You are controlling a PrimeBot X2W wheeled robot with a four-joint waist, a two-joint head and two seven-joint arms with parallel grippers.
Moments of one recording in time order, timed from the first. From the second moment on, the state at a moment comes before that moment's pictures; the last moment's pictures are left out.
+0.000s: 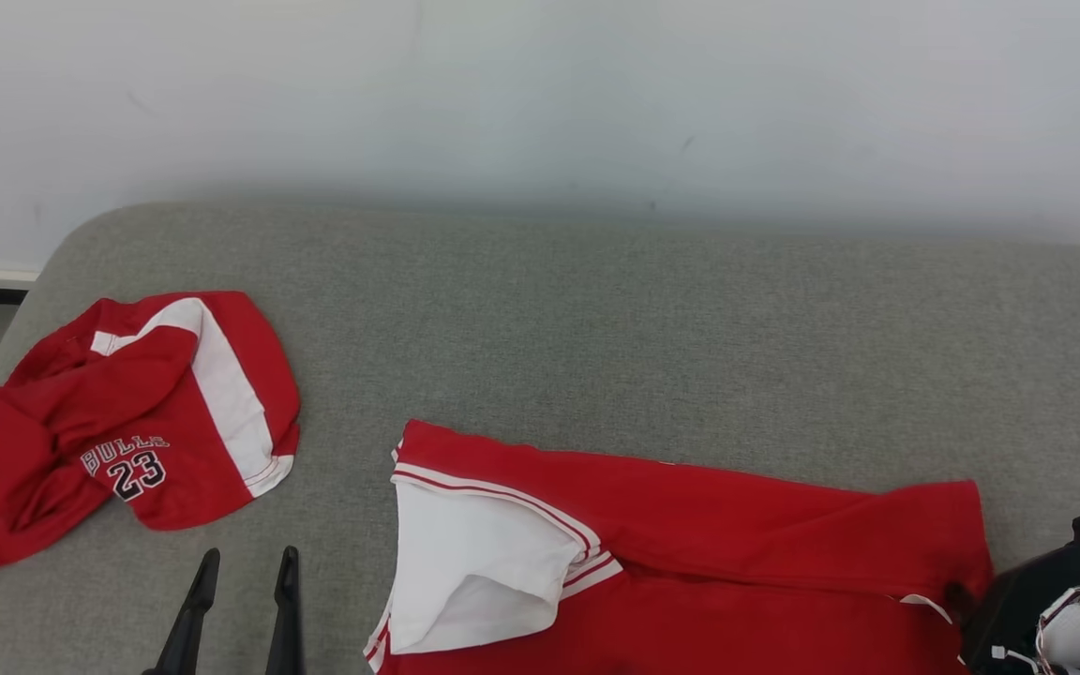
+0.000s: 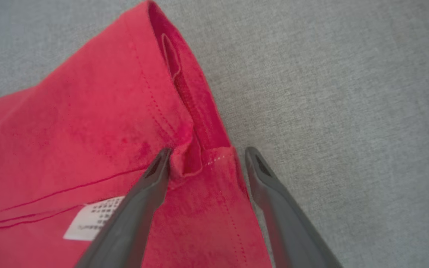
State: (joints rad) left arm 0.12 0.19 -0.14 -0.04 -0.35 -0.03 -0.26; right arm -0.21 -0.05 -0.49 0.36 0.11 0.13 0.69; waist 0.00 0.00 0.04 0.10
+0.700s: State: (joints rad) left arm 0.12 0.21 -0.15 0.01 -0.35 -0.04 -0.18; right arm -0.29 -0.05 -0.47 0.47 0.06 0.13 0.67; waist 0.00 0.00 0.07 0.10
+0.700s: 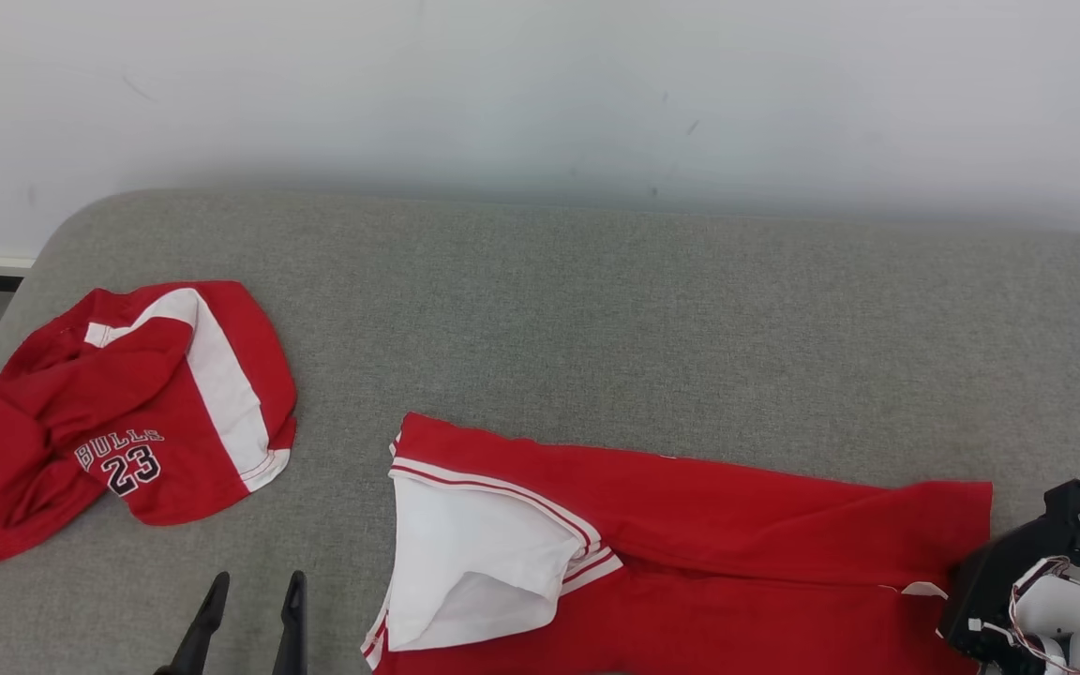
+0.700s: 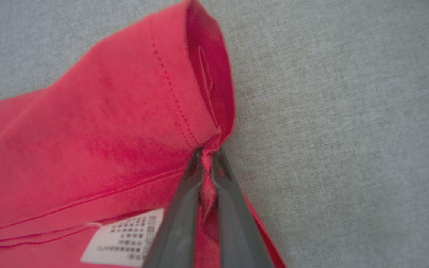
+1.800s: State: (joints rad) left arm 0.14 0.22 -0.12 -0.01 -0.41 0.02 -0.15; right arm -0.22 -0.05 -0.27 0.15 0.33 0.13 0.73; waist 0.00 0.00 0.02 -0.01
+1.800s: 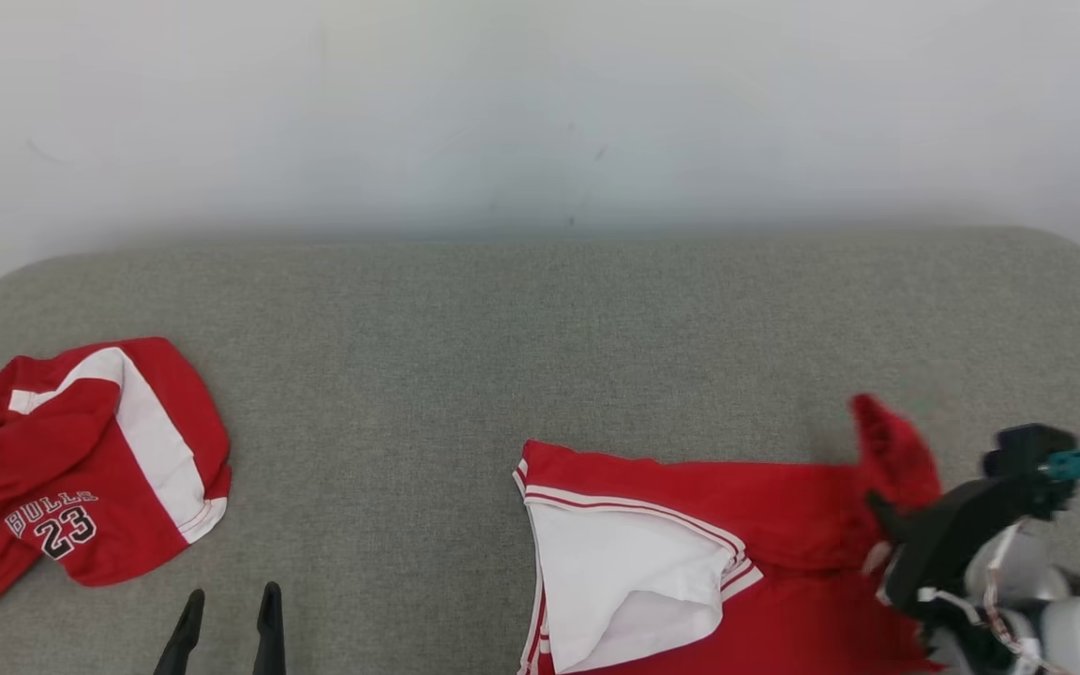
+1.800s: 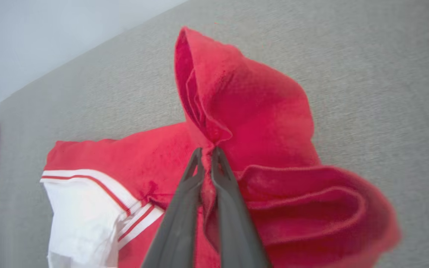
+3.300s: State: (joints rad) left arm 0.15 0.21 -0.19 0.04 -0.43 0.00 -0.15; right arm -0.35 -0.06 0.08 0.54 0.59 0.13 0.31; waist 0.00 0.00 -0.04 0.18
